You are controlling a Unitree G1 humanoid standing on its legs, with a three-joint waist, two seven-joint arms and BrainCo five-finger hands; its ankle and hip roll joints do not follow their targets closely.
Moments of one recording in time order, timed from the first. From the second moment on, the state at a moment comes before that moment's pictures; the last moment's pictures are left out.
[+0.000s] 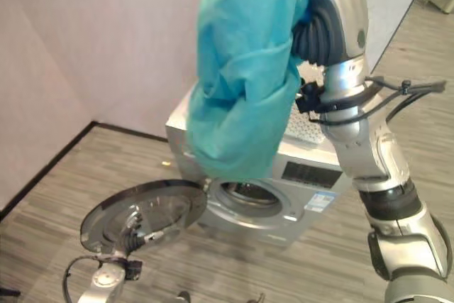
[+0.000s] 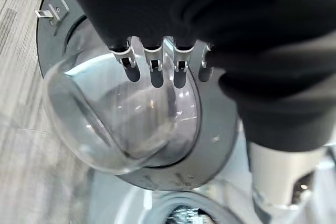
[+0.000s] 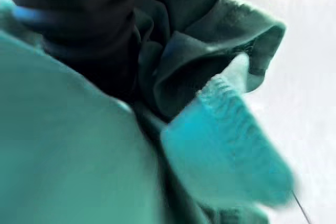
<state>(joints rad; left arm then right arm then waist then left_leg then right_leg) 0.13 0.33 -0.12 0.41 -0.12 -0.09 0.15 -0.58 -0.69 0.12 -0.34 -0.43 -0.10 -0.32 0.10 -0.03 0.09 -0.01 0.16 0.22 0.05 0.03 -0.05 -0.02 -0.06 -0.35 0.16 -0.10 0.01</state>
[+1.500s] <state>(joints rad) -0.29 0.23 -0.43 0.11 -0.21 -0.13 0.13 -0.39 -0.58 0.14 -0.46 -0.29 -0.15 -0.19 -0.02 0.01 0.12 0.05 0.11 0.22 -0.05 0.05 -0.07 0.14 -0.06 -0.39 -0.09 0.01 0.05</state>
